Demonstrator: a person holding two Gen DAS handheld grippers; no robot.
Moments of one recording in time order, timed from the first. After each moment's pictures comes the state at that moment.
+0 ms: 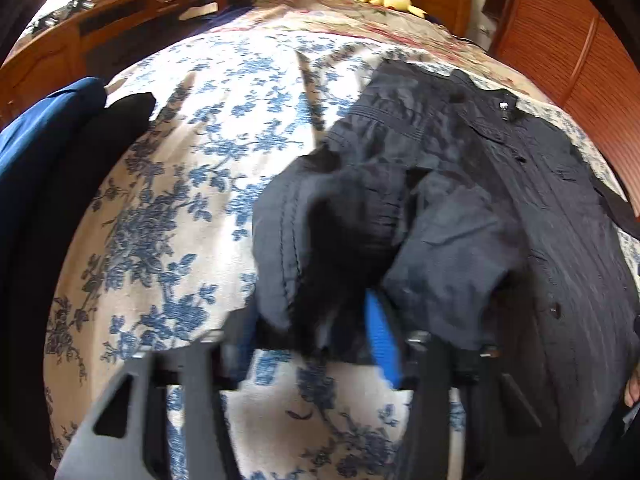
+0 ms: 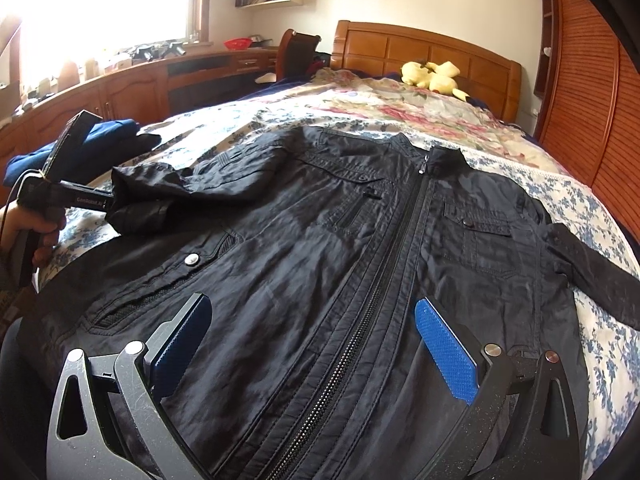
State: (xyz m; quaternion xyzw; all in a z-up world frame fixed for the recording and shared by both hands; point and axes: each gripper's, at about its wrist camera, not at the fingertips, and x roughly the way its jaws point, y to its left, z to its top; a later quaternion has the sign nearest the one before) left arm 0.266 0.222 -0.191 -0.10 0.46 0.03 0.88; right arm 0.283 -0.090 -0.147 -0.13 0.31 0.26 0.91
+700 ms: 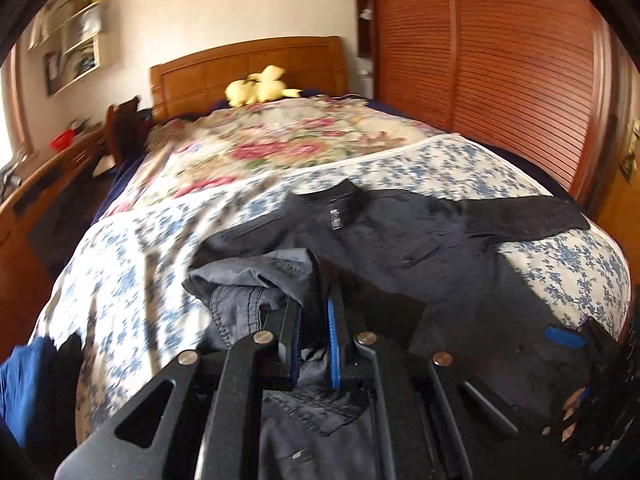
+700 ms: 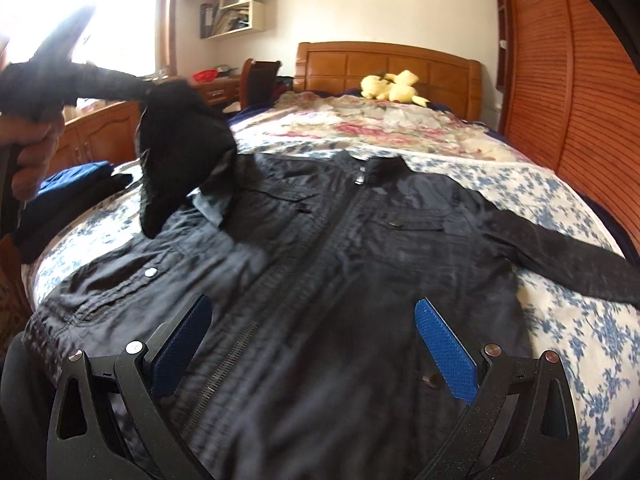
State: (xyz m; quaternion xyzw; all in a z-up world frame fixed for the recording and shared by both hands) left arm 0.318 -0.005 -0.010 0.05 0.32 -0.09 0.94; right arm 0.281 -0.191 -0.122 -0.08 0.28 0.22 0.93
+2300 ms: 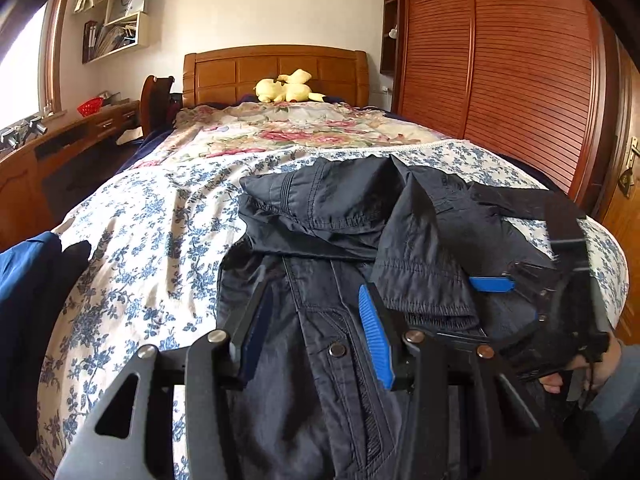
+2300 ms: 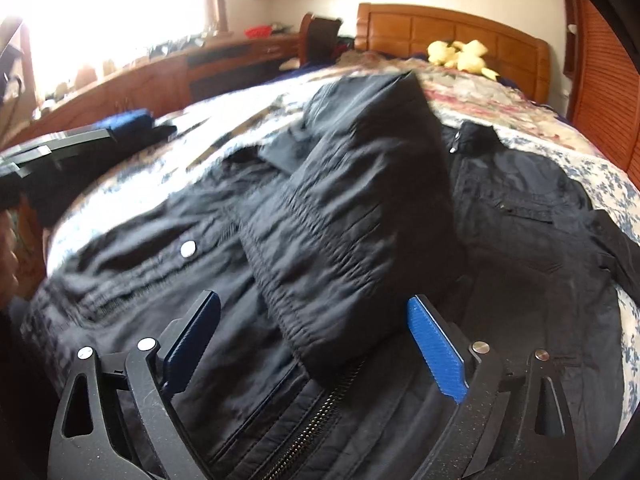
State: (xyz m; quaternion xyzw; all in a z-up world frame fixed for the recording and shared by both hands) left arm 0.202 0.073 -0.096 -0.01 0.29 -0.07 0.95; right arm 0.314 -0.085 -0.177 -0.13 0.36 0.32 0.87
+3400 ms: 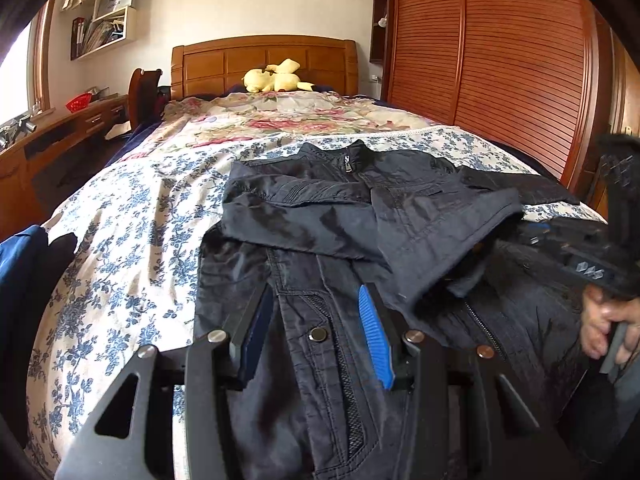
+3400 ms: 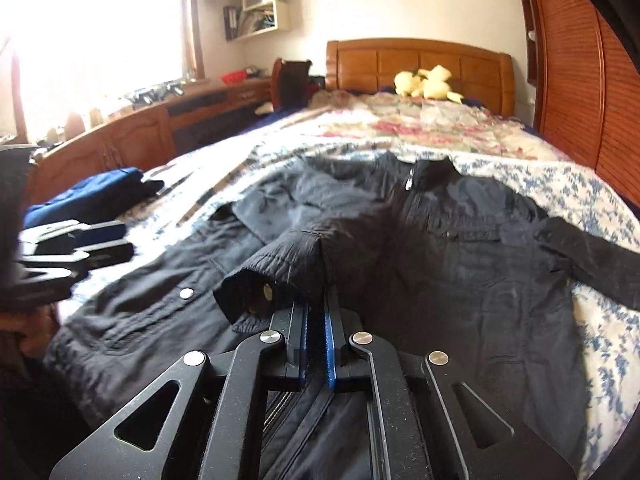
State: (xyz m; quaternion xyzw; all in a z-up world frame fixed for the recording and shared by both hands) left arm 0.204 0.054 -0.106 -0.01 0.31 -0.09 0.95; right arm 0.289 -0.140 -0.109 -0.05 0.28 0.30 0.91
